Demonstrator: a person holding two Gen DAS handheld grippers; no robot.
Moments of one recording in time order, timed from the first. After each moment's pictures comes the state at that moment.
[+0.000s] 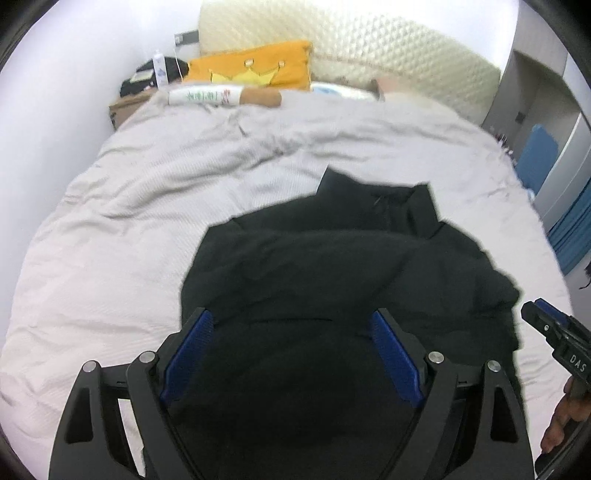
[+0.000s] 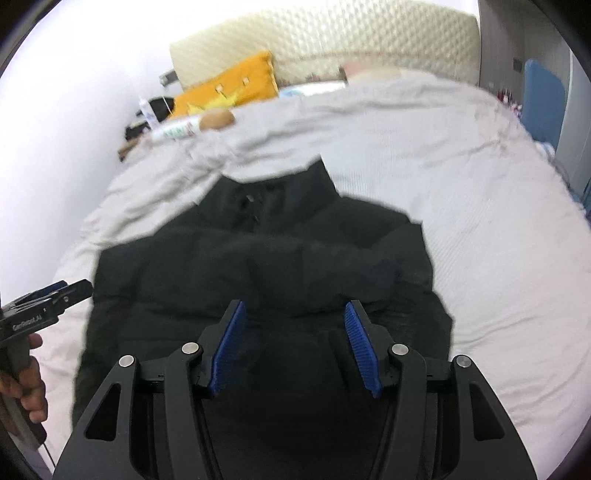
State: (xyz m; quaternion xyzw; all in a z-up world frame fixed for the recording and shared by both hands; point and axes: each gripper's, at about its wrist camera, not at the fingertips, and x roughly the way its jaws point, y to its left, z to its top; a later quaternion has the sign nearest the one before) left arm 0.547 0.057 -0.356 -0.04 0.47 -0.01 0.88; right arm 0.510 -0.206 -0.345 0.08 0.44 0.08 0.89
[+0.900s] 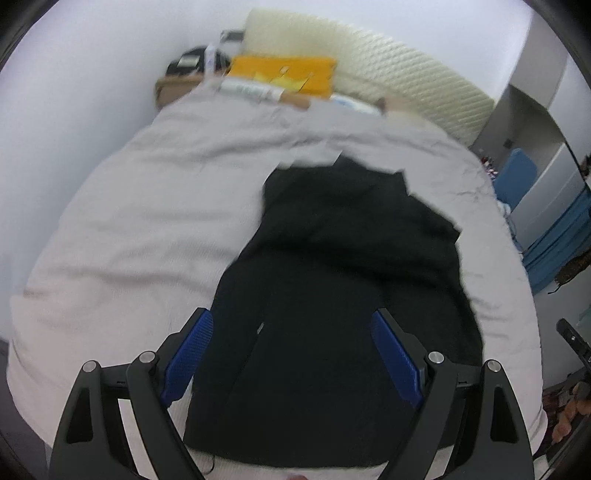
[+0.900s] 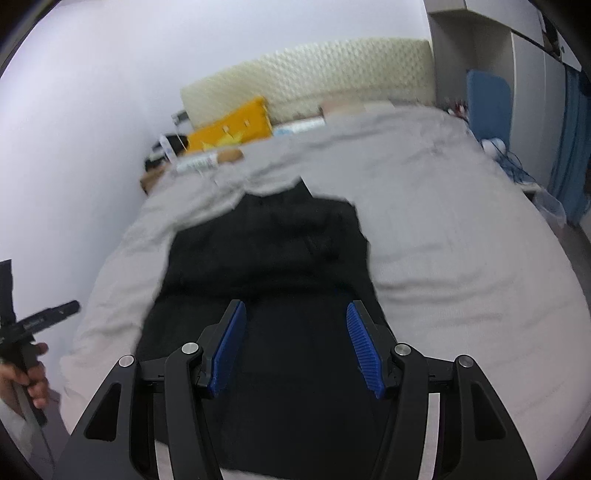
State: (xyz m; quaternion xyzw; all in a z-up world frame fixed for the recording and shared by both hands) left arm 0.277 0.140 -0.283 -0.11 0.48 0.01 0.87; right arm 0.254 -0.269 -0.253 0.09 0.42 0.06 0.90
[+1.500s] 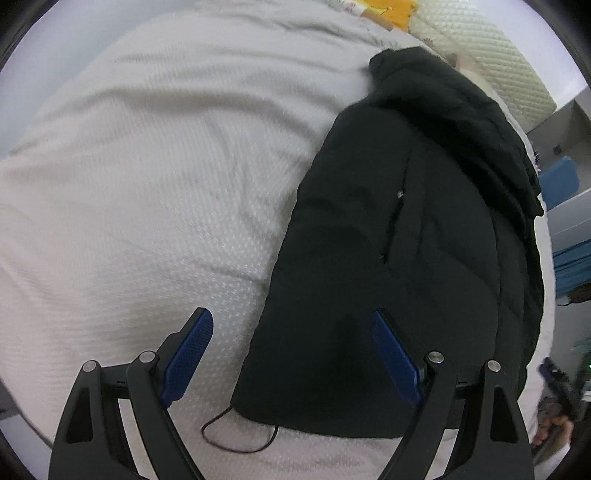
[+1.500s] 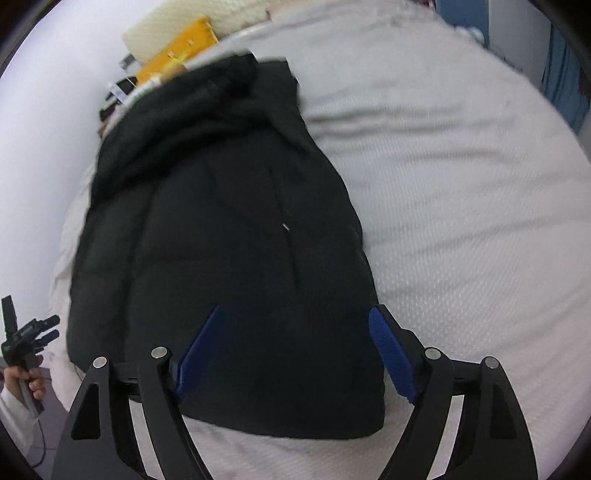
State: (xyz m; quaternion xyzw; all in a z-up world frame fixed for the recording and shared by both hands) left arm 0.228 0.240 -0.470 -0.20 0.59 0.05 0.78; right arm 0.234 -0.341 -0.452 0.17 0.57 0.04 0.80
